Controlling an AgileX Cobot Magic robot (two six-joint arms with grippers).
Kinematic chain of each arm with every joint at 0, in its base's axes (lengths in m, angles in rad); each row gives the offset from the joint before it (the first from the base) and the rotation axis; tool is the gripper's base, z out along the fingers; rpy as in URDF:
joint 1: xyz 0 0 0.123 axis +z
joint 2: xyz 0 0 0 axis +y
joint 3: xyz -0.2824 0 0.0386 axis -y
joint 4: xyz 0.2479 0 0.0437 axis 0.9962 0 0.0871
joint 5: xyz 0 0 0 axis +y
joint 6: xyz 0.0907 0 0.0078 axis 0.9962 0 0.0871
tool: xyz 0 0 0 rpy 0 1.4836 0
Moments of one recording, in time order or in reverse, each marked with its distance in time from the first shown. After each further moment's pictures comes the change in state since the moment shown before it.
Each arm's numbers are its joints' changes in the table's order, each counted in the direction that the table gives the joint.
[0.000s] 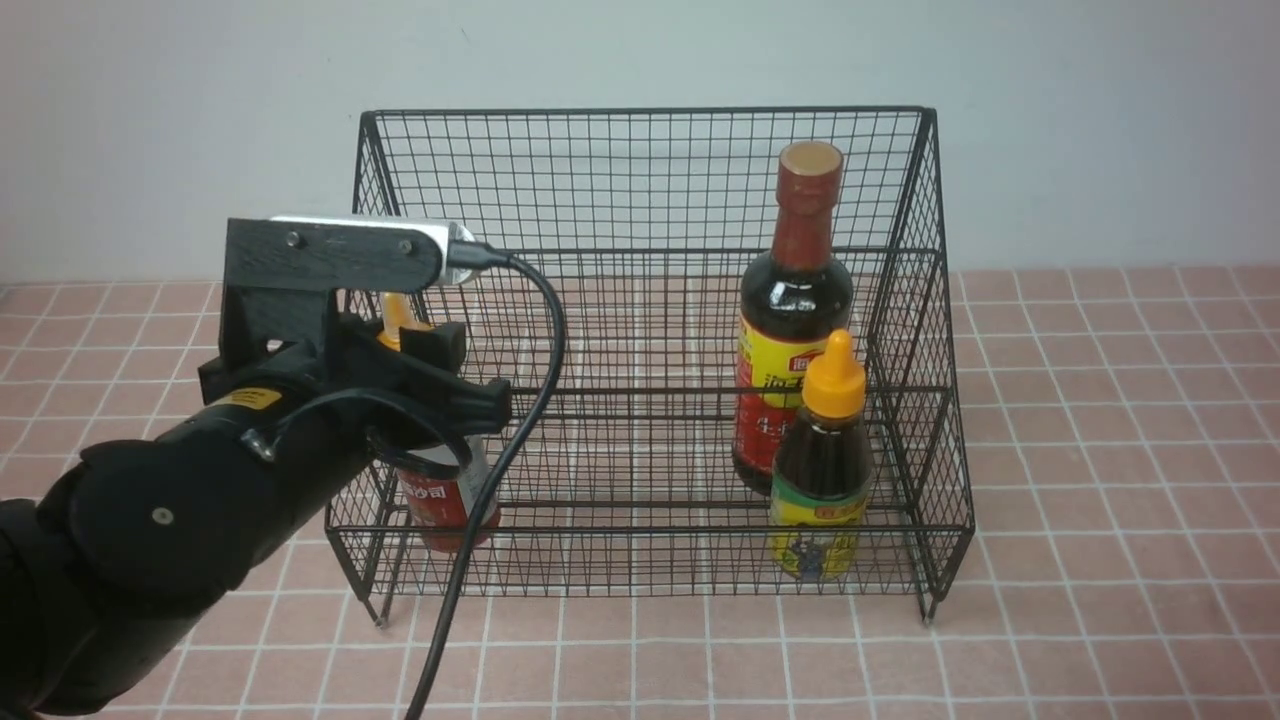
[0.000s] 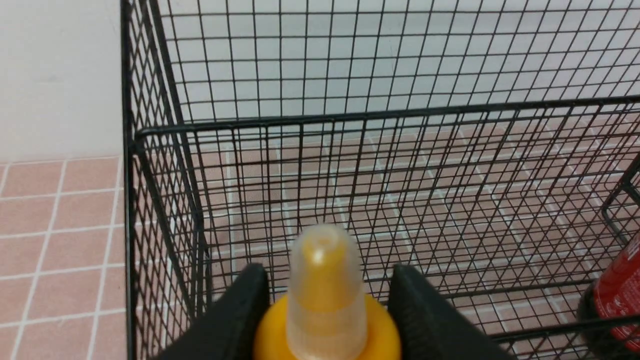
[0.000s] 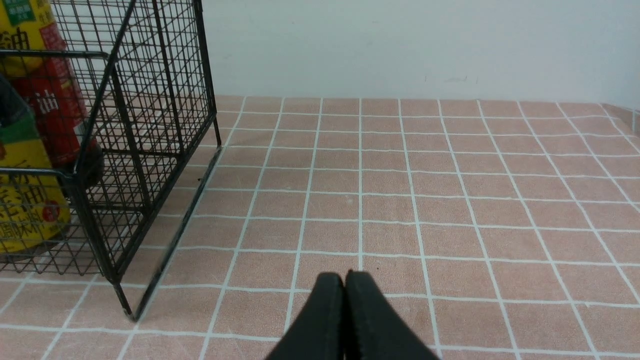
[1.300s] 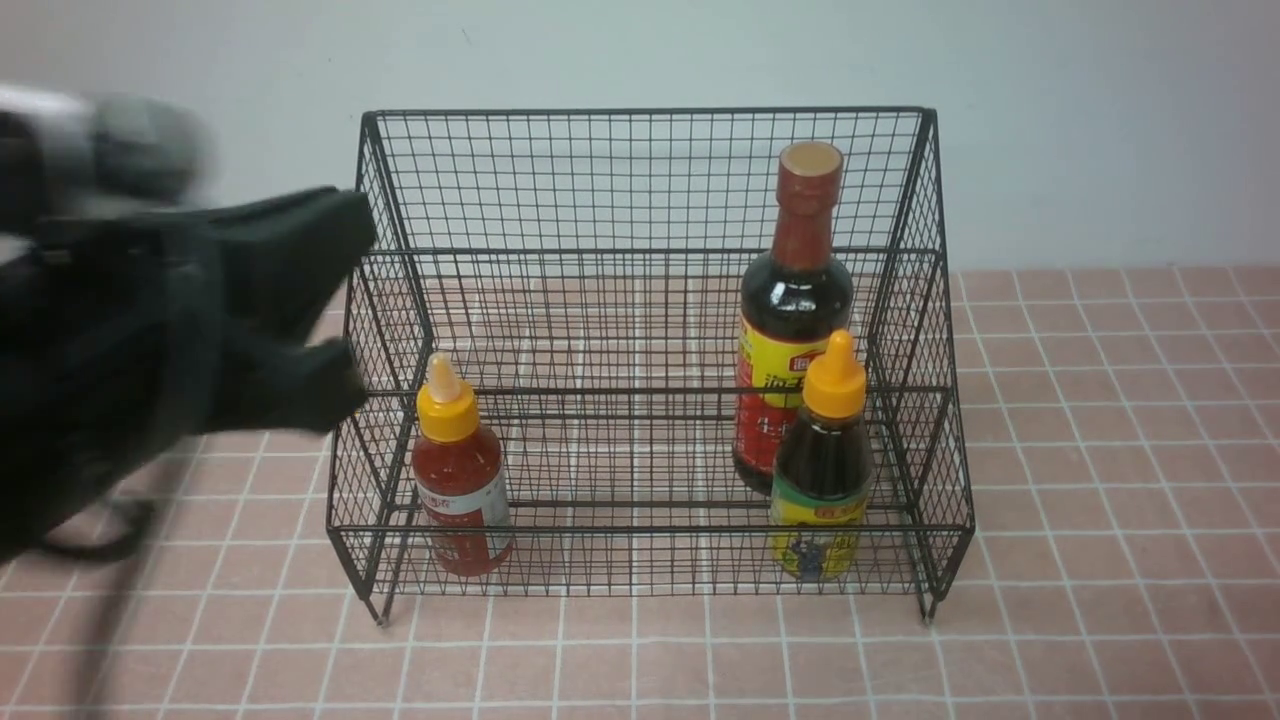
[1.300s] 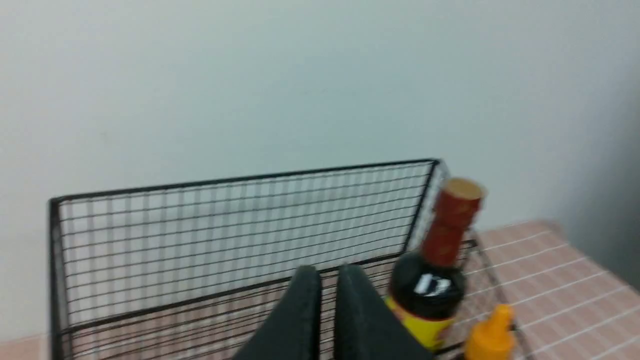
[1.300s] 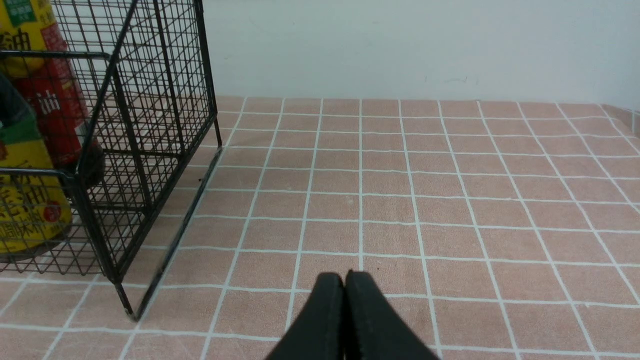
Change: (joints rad) right arm 0.000 0.000 0.000 0.000 0.000 0.002; left arm 0.000 -0.553 0.002 -0.161 0.354 0.245
